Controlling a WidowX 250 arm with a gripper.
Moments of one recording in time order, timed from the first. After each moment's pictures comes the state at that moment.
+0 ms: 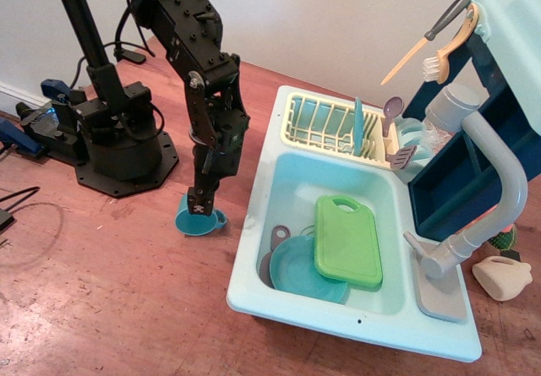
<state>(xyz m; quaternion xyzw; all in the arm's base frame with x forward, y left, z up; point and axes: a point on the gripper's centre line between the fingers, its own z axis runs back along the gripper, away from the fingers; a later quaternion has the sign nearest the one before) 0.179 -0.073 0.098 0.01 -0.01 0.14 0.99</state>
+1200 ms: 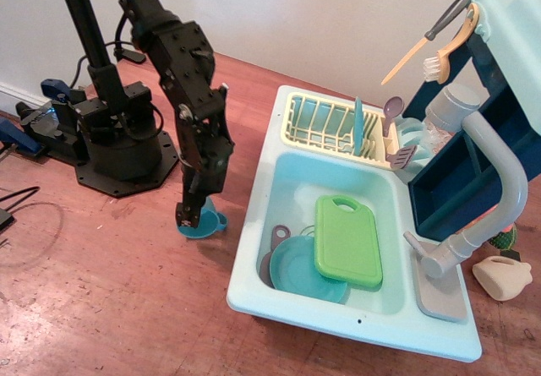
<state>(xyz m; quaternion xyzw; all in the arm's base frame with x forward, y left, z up) 0.165 -0.077 0.058 0.01 0.02 0.14 0.99</state>
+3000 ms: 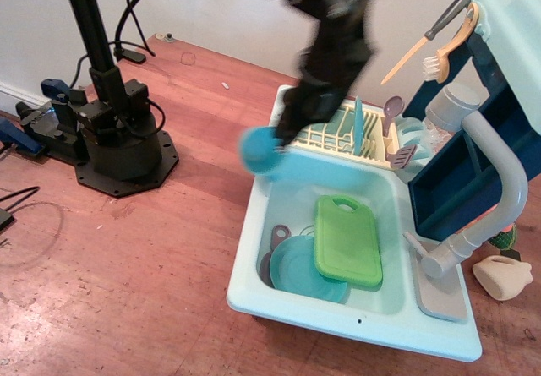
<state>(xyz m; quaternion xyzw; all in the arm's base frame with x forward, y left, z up) 0.271 -0.024 0.201 0.13 0.03 0.01 0.99</state>
